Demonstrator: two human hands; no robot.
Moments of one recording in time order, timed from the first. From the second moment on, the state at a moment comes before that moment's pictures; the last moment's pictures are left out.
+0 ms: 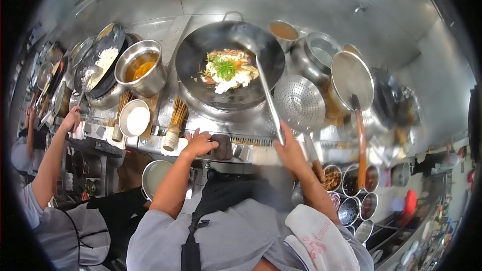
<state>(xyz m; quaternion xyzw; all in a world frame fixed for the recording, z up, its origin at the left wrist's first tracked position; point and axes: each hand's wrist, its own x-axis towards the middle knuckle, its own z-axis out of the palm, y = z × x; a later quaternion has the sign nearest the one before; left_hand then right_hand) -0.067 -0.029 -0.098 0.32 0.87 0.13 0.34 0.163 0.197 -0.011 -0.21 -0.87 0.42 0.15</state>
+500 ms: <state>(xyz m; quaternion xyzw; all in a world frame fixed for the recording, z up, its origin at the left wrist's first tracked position) 0.006 0.025 -0.076 0.30 0.87 0.30 0.25 0.202 0.179 -0.055 -0.25 -0.80 0.53 0.08</state>
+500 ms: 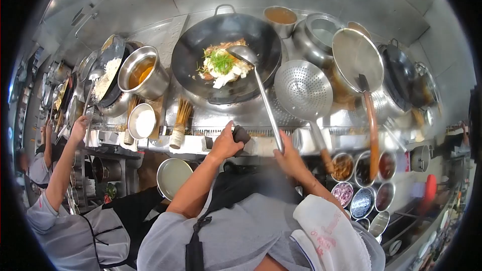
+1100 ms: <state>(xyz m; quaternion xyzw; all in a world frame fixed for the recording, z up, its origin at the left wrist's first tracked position) 0.014 -0.027 -0.043 -0.16 0.26 0.86 0.41 0.198 0.180 -0.060 -0.22 -0.85 0.47 0.11</state>
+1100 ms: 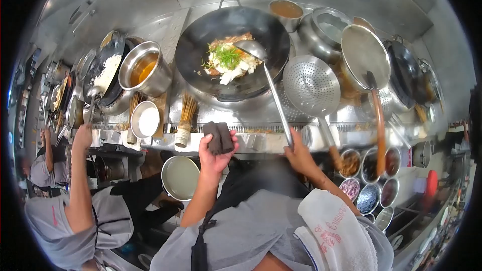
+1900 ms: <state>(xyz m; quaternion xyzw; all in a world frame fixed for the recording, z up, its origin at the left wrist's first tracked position) -0.067 0.062 0.018 -0.19 0.40 0.71 0.54 0.170 0.152 -0.034 -0.26 -0.88 0.39 0.06</state>
